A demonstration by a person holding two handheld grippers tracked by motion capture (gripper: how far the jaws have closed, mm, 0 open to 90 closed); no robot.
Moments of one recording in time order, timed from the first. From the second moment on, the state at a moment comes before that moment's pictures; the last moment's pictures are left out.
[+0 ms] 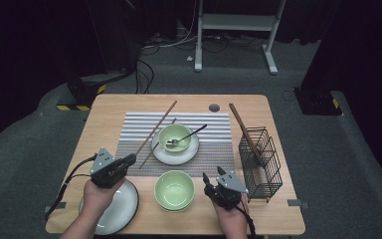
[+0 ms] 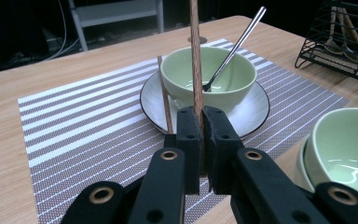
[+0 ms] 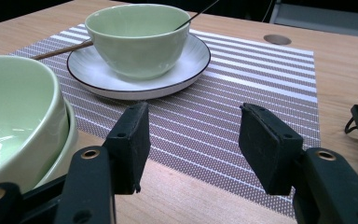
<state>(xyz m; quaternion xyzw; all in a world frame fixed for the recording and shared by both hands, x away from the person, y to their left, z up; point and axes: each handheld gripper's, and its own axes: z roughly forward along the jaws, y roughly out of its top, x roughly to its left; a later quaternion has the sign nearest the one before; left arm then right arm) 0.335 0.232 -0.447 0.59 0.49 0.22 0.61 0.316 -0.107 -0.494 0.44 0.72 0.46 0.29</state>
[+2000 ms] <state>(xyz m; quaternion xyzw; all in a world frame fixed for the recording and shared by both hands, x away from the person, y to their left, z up) 0.396 0.223 -0.485 0.64 0.56 0.21 0.49 0.316 -0.109 -0.495 0.44 0.72 0.46 0.29</state>
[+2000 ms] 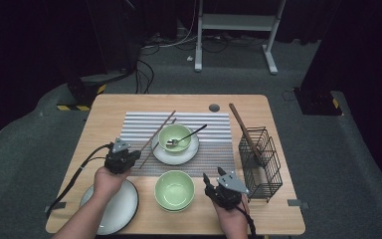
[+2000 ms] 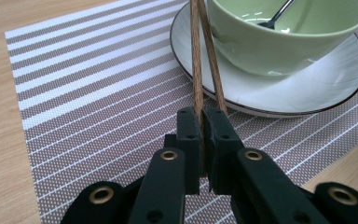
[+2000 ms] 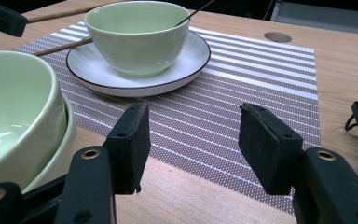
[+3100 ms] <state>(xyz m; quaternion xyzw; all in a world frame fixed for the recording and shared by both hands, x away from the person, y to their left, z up) 0.396 0.223 -0.499 0.66 0.57 0.20 0.45 0.315 -0.107 -0.496 0.44 0.72 0.46 0.28</state>
